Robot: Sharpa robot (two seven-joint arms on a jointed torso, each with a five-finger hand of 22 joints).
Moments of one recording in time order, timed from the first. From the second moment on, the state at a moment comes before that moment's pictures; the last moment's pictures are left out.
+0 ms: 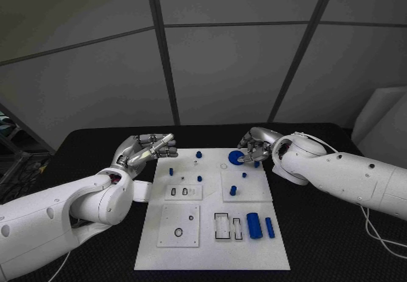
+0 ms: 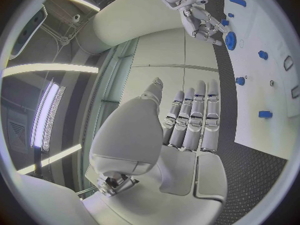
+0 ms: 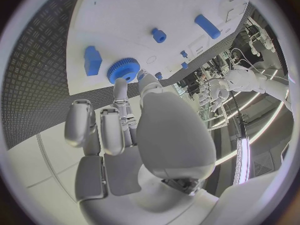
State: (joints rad) left arm 1.09 -0.93 0.07 1.66 -0.05 -0.46 0.45; left_hand 1.40 -0.05 0.06 0.15 0.14 0.94 0.22 0.10 0.07 1.04 0.17 0.08 0.07 1.08 0.12 0.20 0.18 0.19 0.89 0.22 0.42 0.18; right arm 1.23 -0.70 0.03 1.29 -1.39 -0.24 -0.22; right_hand 1.45 -0.17 0.06 0.26 0.24 0.89 0.15 0.12 0.07 1.20 0.06 0.69 0.61 1.46 -0.02 1.41 1.20 0.08 1.33 0.10 1.40 1.24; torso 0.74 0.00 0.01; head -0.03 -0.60
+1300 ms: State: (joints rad) left arm 1.09 -0.93 0.07 1.65 -0.05 -0.46 0.45; left_hand 1.40 -0.05 0.06 0.14 0.14 0.94 0.22 0.10 0.07 1.04 0.17 0.08 0.07 1.08 0.12 0.20 0.18 0.19 0.89 0.22 0.42 0.18; right arm 1.23 -0.65 0.04 1.23 -1.43 -0.16 -0.25; right_hand 1.48 -0.10 0.08 0.24 0.26 0.99 0.14 0.16 0.07 1.43 0.06 1.34 1.31 1.47 -0.01 1.52 1.31 0.07 1.41 0.10 1.46 1.31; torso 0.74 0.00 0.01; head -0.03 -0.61
